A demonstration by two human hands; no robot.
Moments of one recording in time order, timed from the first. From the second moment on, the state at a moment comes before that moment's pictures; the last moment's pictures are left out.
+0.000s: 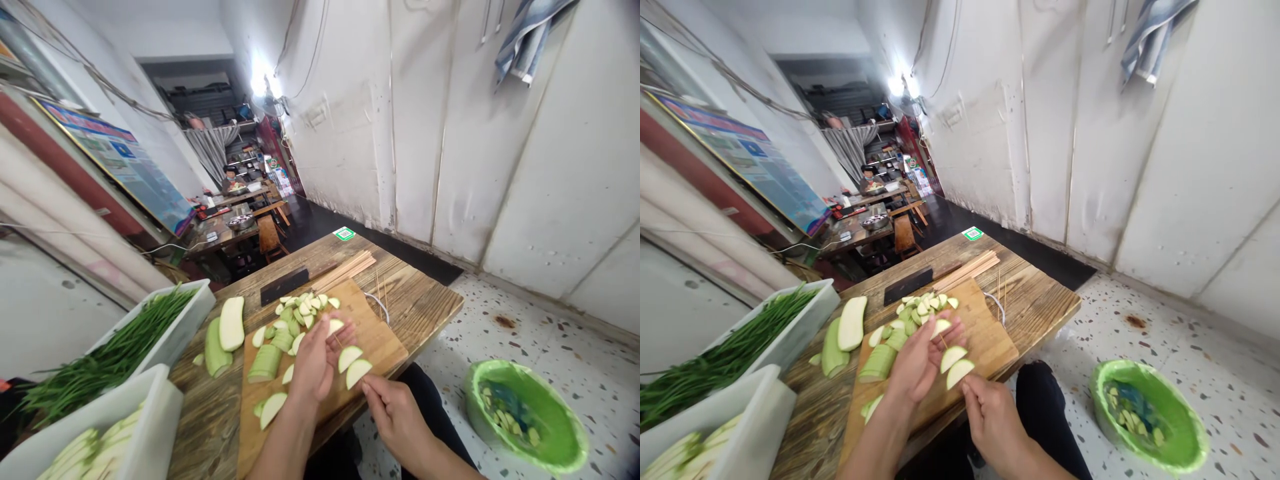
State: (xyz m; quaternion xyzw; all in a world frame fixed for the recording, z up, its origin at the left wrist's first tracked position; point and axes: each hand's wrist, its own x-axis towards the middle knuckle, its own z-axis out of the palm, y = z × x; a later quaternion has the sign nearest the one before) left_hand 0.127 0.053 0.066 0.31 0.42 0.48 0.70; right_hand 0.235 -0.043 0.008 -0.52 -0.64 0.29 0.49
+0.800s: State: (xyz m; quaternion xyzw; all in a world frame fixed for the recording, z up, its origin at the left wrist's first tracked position) left_hand 0.103 0.151 0.049 0.85 0.48 0.16 0.11; right_hand 0.274 -0.026 -0.018 -0.61 -0.58 0.24 0.48
